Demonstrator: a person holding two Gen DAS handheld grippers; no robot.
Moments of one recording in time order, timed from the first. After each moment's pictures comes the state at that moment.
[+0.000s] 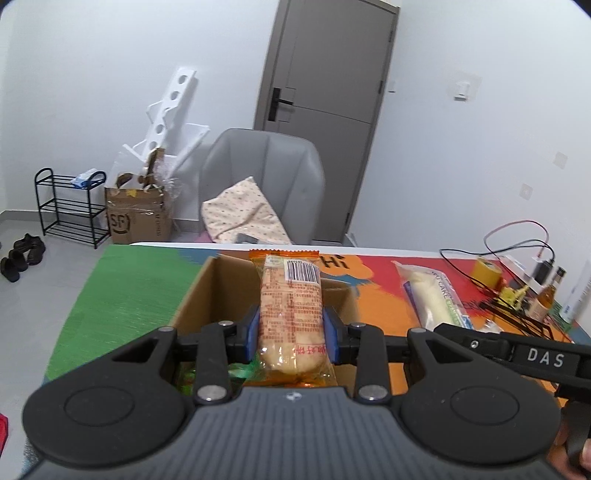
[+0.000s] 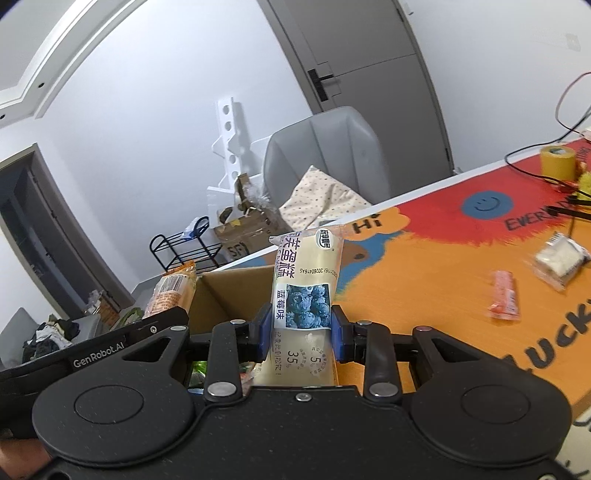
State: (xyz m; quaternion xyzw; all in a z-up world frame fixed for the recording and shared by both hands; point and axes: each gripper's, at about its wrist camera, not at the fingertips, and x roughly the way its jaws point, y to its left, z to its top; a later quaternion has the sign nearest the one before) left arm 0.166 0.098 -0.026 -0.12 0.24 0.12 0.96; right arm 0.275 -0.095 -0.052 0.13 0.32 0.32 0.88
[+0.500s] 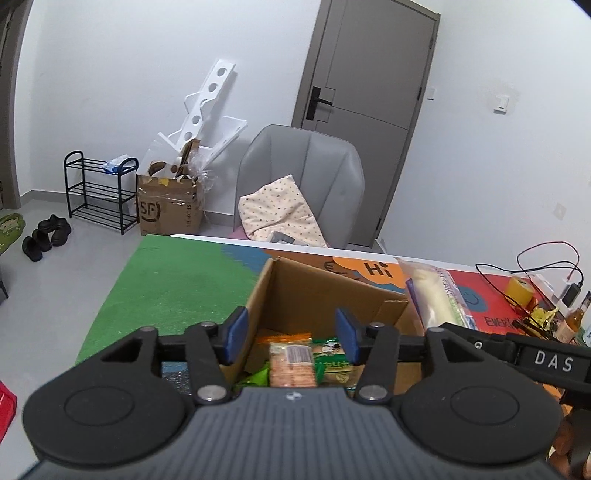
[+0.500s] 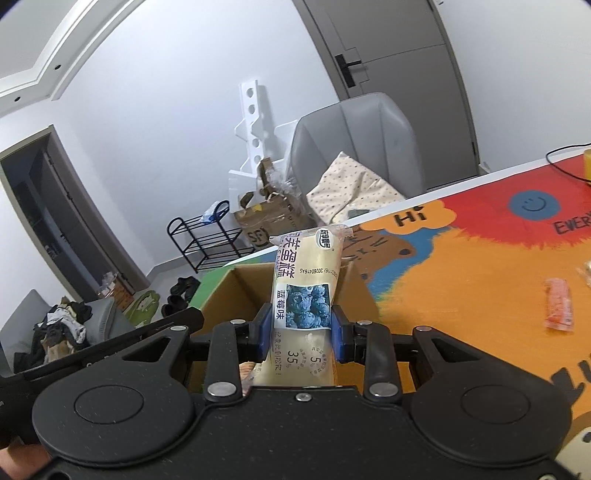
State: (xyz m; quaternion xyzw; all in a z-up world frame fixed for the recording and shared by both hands) left arm 0.163 0.137 -0.030 -0.15 0.24 0.17 0.94; right arm 0.278 -0.052 -0.050 0.12 0.33 0.36 0.86
